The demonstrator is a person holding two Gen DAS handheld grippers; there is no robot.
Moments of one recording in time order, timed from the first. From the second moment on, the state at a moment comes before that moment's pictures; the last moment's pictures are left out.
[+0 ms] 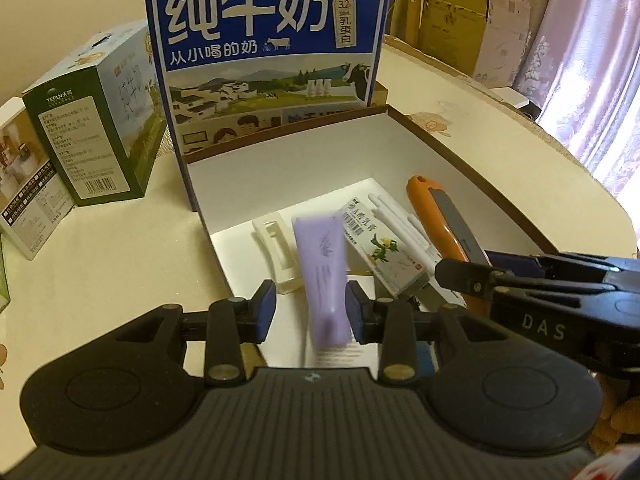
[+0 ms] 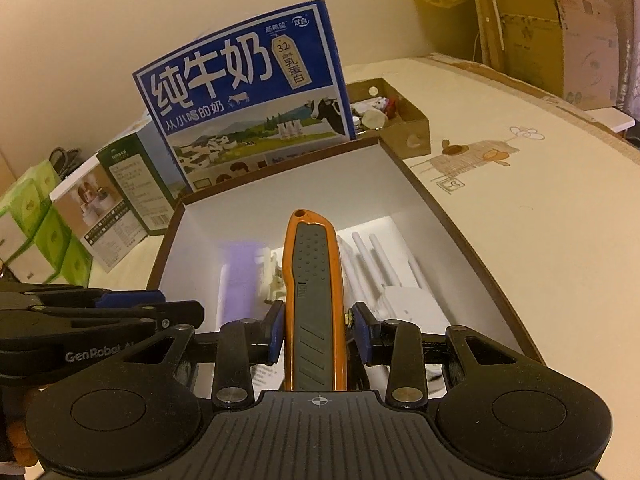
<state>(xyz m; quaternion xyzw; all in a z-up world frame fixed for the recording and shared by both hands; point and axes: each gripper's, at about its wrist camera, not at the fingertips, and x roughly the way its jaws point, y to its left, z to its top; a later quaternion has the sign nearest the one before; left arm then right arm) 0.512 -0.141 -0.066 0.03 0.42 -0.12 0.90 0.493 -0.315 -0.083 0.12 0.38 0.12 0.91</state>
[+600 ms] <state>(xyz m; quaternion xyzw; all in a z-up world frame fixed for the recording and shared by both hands) 0.515 -0.138 -0.068 0.05 0.41 -0.13 0.90 0.513 -0.304 -0.088 0.14 0.35 0.11 0.92</state>
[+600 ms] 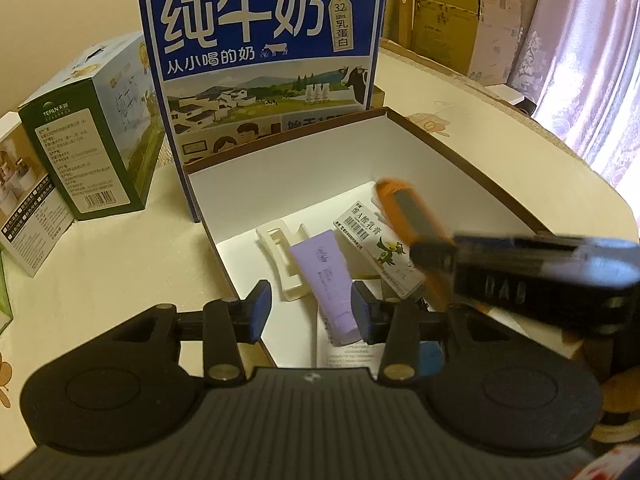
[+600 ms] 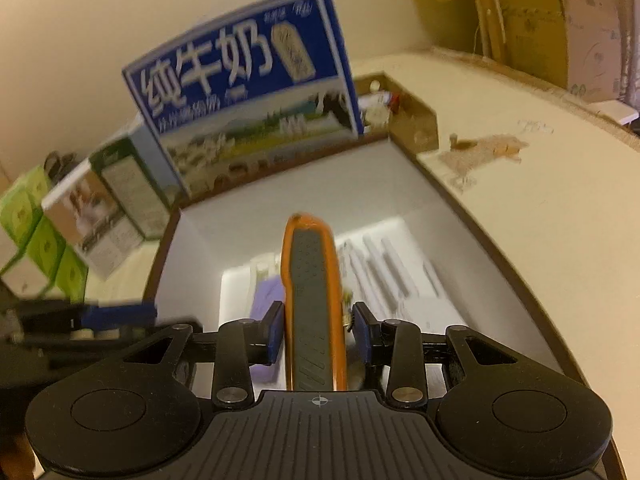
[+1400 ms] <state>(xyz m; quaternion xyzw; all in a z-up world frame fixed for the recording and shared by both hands) 0.453 -0.125 -0.048 0.03 0.38 -0.18 0.91 0.423 -0.334 -0.068 0.13 0.37 0.09 0.92</state>
